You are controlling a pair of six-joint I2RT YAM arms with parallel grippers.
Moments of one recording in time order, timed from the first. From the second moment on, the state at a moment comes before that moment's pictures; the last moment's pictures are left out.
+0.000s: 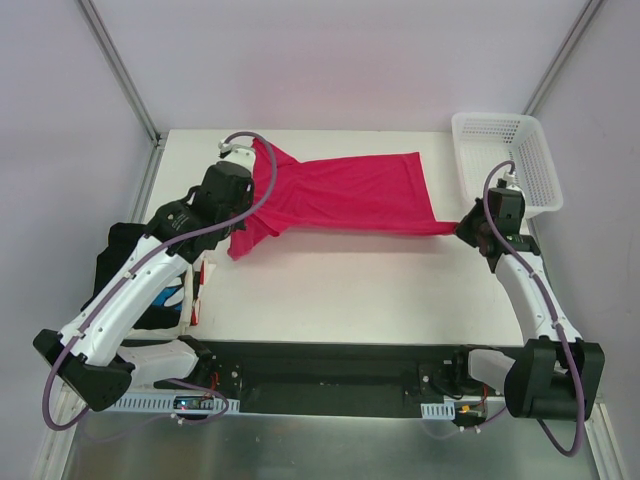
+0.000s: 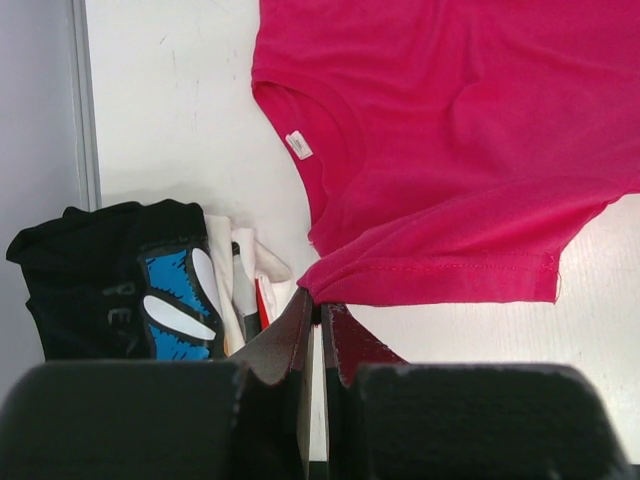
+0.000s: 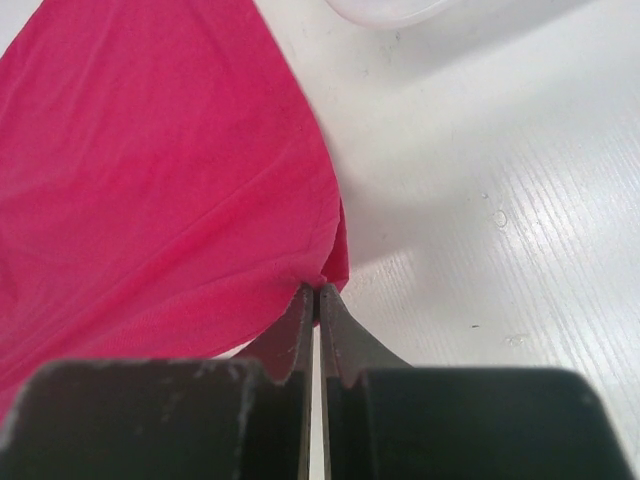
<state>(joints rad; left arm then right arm) -0.61 1.15 1.35 -0.93 -0.51 -0.16 -0.03 1.15 0.84 -0.40 0.02 0.51</state>
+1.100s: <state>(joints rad) -0.61 1.12 1.32 -0.96 -0.54 -0.16 -0.03 1.25 0.90 -0.37 0.02 0.52</state>
